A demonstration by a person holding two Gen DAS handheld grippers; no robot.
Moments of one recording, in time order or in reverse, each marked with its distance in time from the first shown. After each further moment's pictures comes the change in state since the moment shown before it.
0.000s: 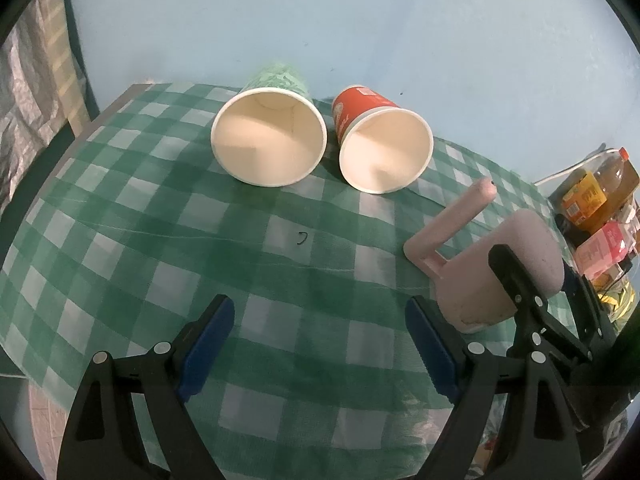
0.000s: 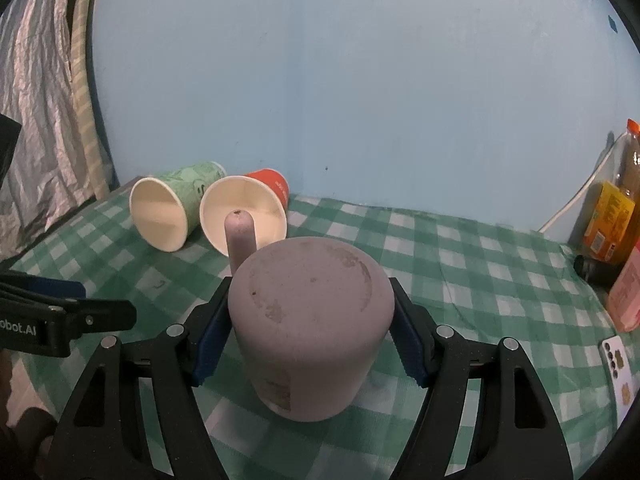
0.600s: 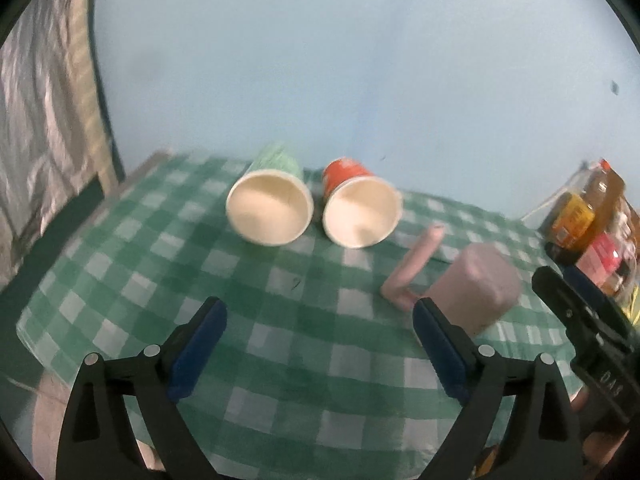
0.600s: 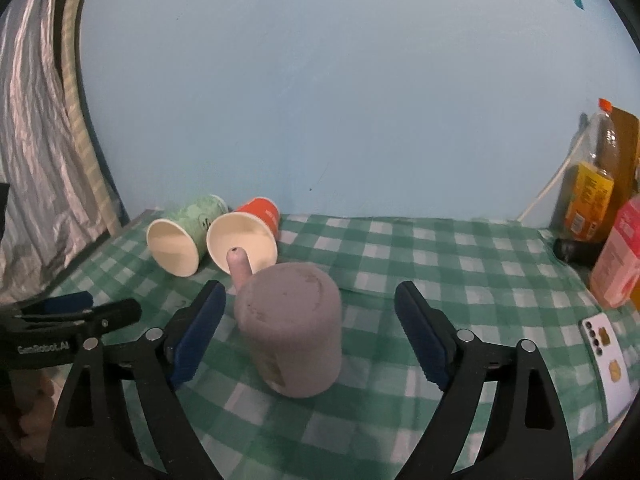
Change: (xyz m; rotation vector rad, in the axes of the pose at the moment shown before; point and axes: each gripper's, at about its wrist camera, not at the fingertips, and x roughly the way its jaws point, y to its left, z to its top) left arm -0.061 -0.026 -0.021 0.060 -0.275 0.042; right arm -0.061 -0.031 0.019 0.123 -0.033 0.019
